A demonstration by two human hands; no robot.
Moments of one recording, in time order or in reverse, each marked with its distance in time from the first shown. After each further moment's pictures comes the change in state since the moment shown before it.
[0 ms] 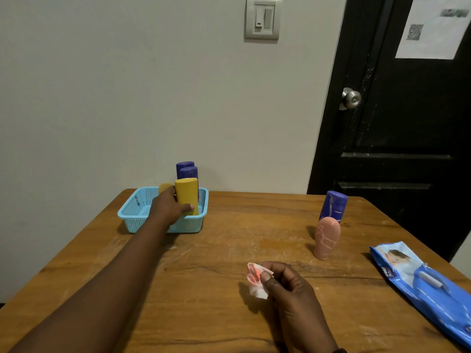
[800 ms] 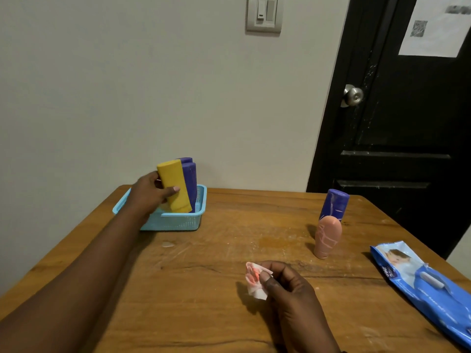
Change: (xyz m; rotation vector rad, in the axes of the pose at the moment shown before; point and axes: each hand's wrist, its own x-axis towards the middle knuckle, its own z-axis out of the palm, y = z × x) left_hand 0.019 -0.015 -0.031 -0.322 0.021 0.066; right_hand -0.003 -0.005 0.004 0.003 0.001 0.004
